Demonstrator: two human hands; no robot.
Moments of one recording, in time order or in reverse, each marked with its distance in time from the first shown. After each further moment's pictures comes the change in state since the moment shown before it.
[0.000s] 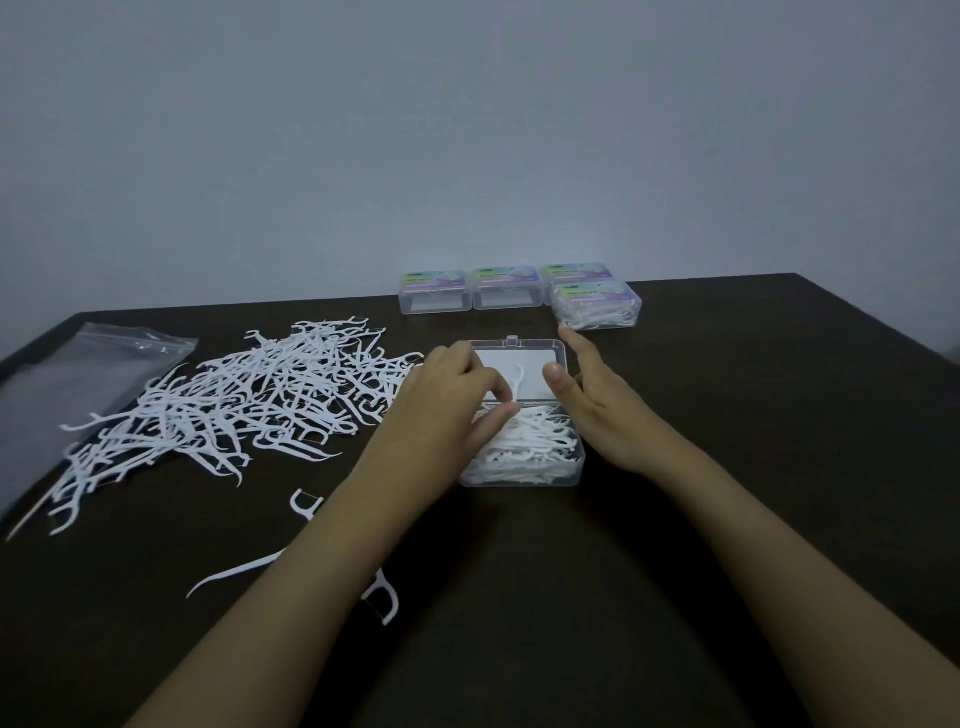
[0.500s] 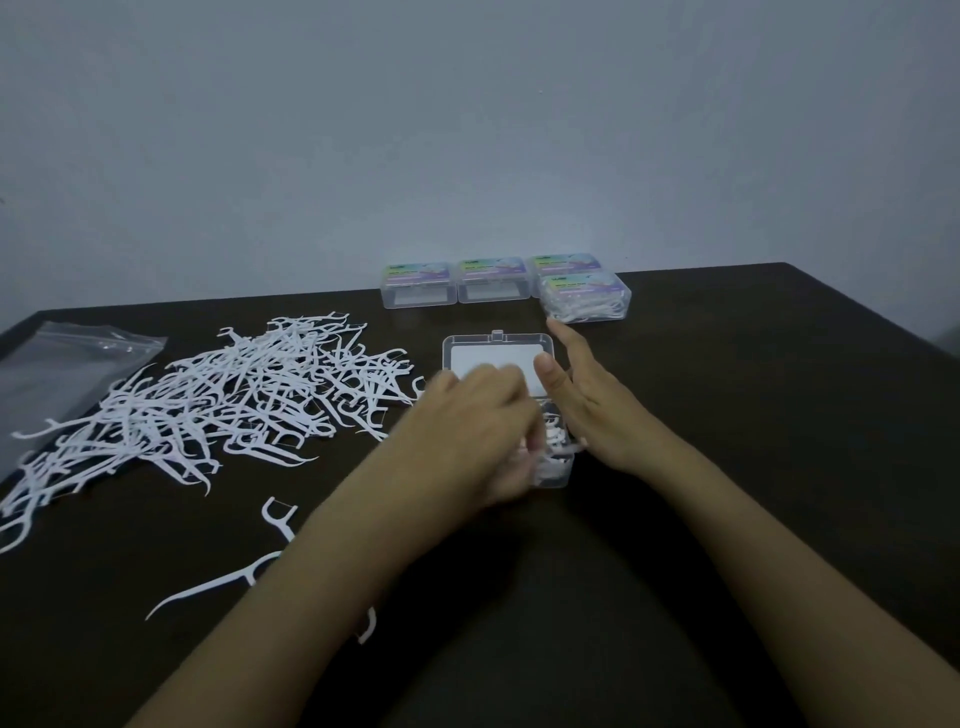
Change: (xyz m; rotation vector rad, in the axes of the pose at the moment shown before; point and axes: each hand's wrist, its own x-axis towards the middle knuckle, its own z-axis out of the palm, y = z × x) left_hand -0.004 0.026 -0.004 0.121 -0.077 0.333; right_hand 0.001 0.001 0.000 0.025 0.024 0.013
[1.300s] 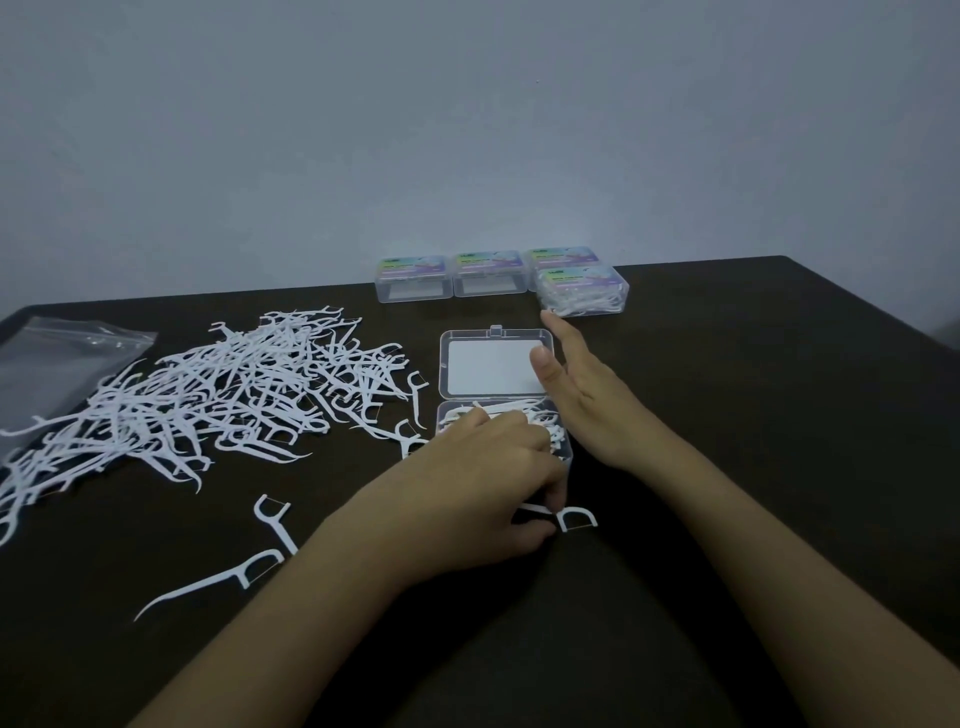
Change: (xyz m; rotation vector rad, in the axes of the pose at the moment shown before) left_hand -0.004 0.012 -0.004 -0.164 -0.394 0.042; right_hand 0.000 0.000 0.003 -0.026 0.033 -0.011
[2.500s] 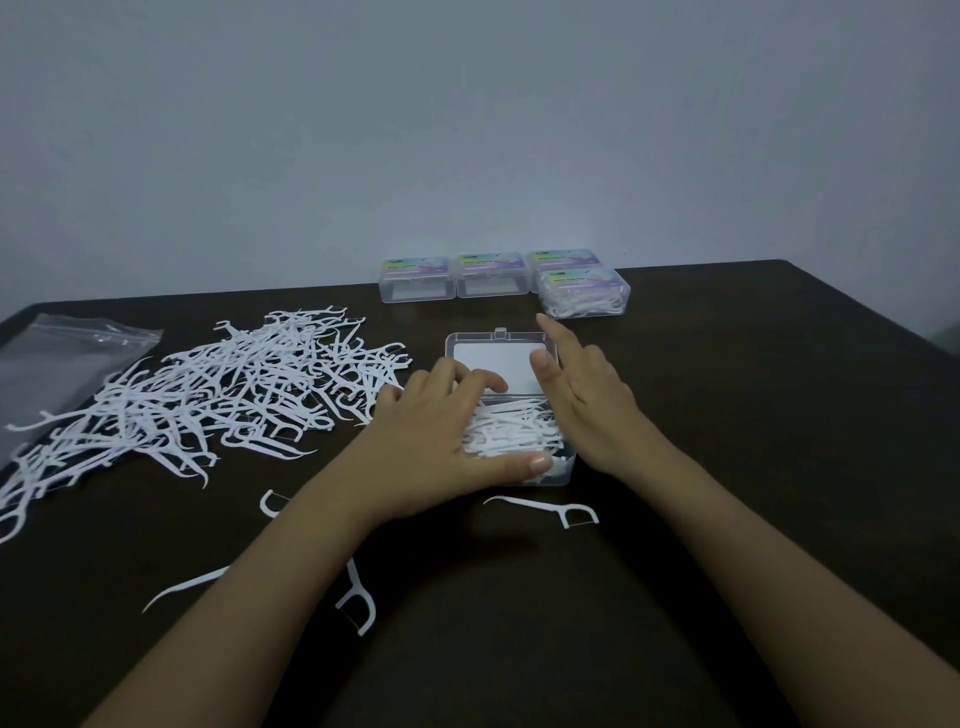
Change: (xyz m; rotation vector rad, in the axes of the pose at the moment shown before) left_hand -0.005 -0.035 0.009 -0.142 0.062 -0.447; right_hand -0.004 -0.003 0.005 -0.150 0.058 -0.023
